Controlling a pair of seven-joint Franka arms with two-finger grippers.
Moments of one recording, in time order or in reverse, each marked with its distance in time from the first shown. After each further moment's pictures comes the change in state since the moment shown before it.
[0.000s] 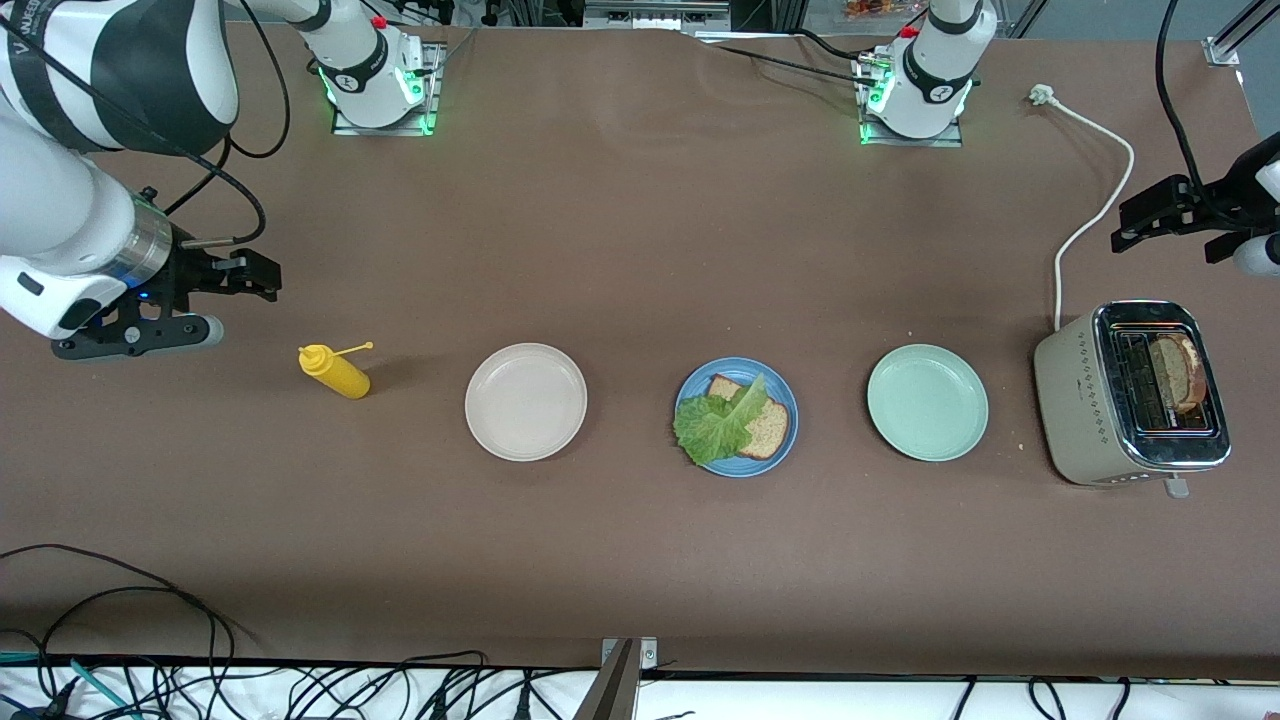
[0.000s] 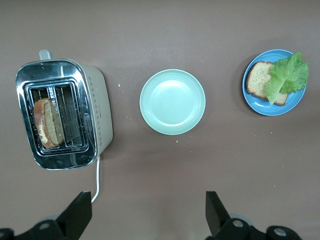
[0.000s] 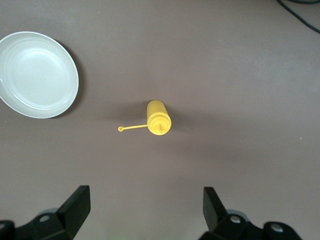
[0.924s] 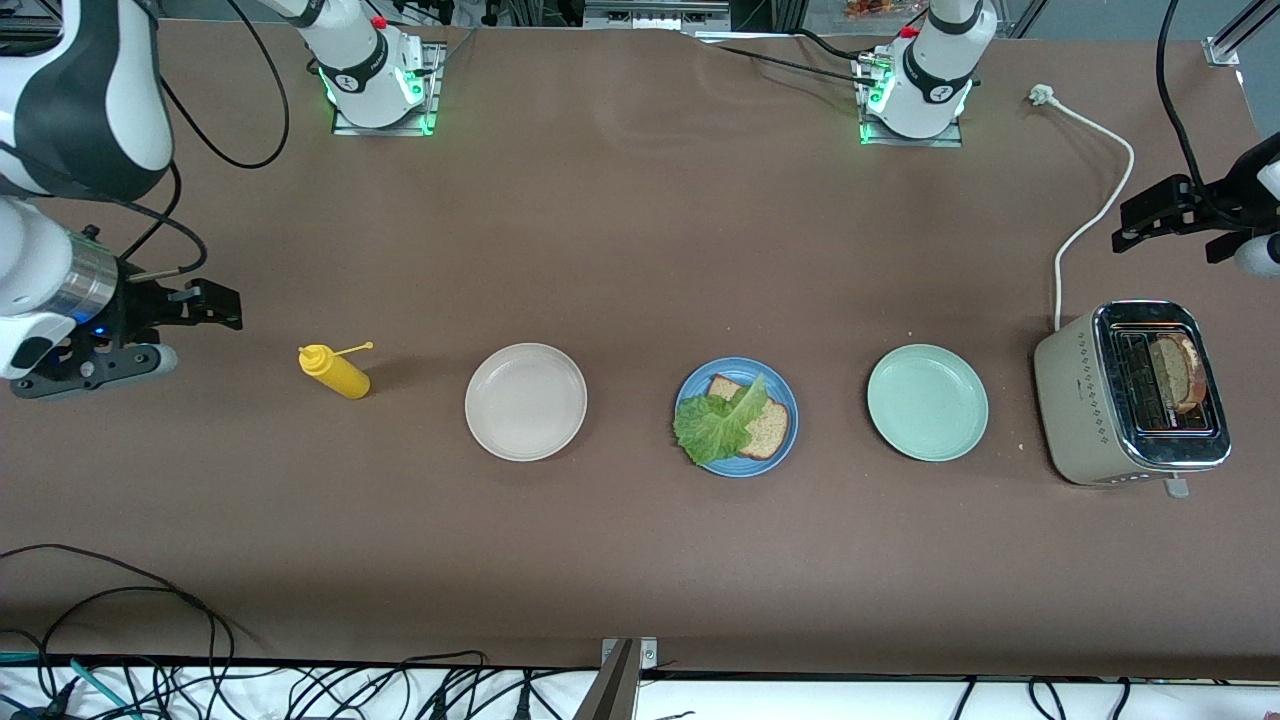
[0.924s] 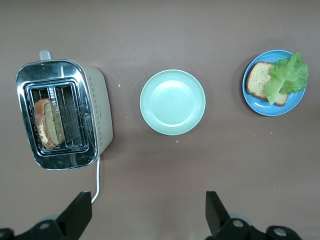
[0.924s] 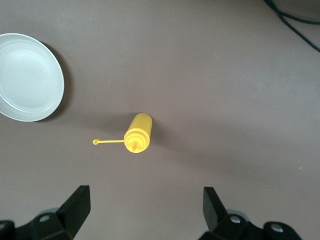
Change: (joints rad) left arm 0.001 0.000 -0.001 0.001 0.000 0.000 0.000; right arm -0.512 -0.010 0.480 -0.021 -0.065 0.103 -0.120
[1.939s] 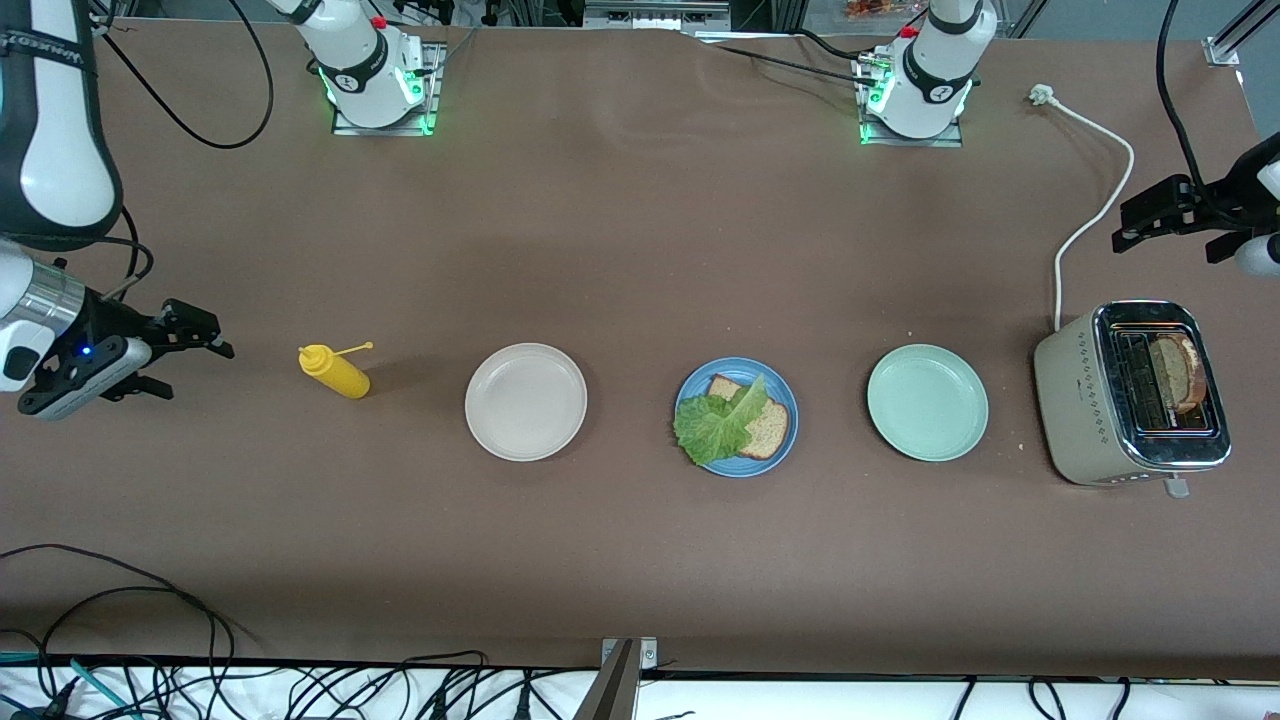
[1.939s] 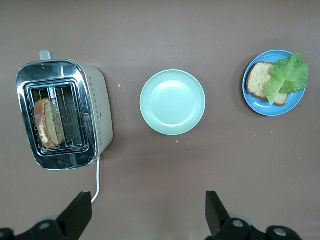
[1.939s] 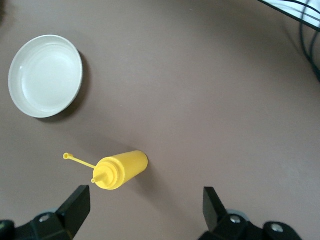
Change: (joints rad) left arm 0.000 0.000 0.000 0.000 0.000 0.000 0.000; right arm -0.245 -0.042 0.090 -0.332 0.318 0.413 -0.646
